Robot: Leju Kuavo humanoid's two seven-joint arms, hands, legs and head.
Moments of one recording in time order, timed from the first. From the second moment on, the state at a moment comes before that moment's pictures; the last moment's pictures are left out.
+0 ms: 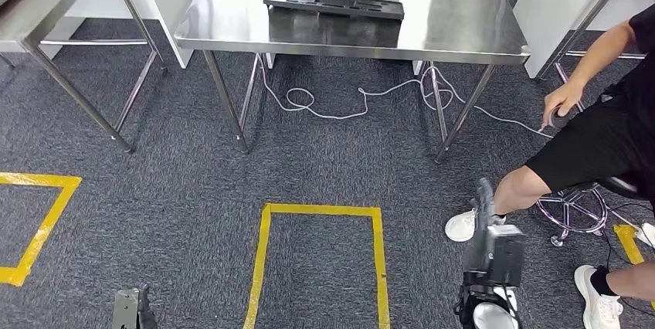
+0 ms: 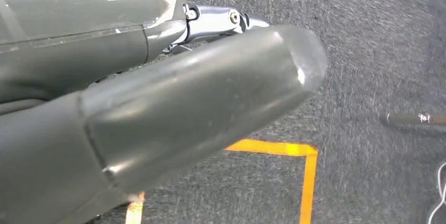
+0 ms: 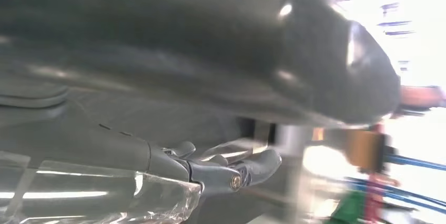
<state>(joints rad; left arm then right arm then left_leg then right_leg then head) -0.21 -0.04 0.48 -0.31 -0.20 0.18 -0.70 0.02 0.06 -0.08 -1.41 0.15 -0.14 -0.41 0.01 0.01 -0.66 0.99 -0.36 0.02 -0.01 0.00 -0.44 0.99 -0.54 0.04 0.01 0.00</state>
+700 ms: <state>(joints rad) -0.21 -0.03 0.48 -0.32 -0.19 0.17 -0.70 -0.17 0.01 -0.09 -0.44 0.50 -0.25 -0.26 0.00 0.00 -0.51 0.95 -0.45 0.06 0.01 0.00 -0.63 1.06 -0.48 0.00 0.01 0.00</state>
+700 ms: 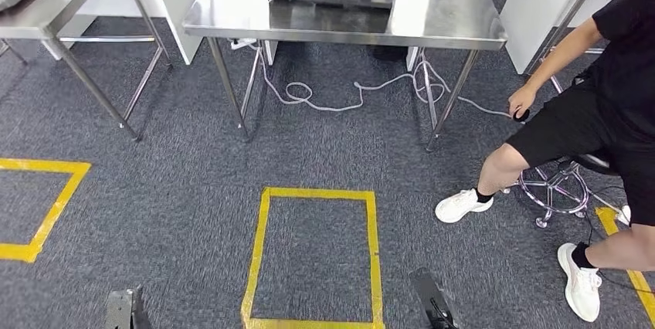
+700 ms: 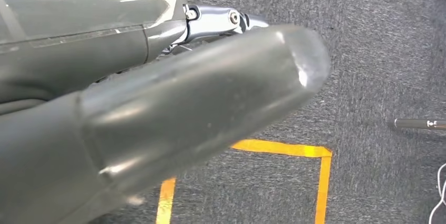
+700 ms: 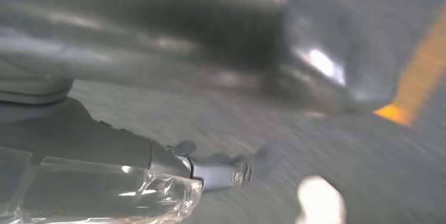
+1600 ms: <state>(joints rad) -0.21 -0.02 0.45 -0.32 -0.20 0.17 -0.70 -0.12 0.00 -0.09 -0.23 0.58 -0.07 -0.02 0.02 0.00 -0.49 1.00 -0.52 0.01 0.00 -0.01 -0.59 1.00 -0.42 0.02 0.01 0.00</state>
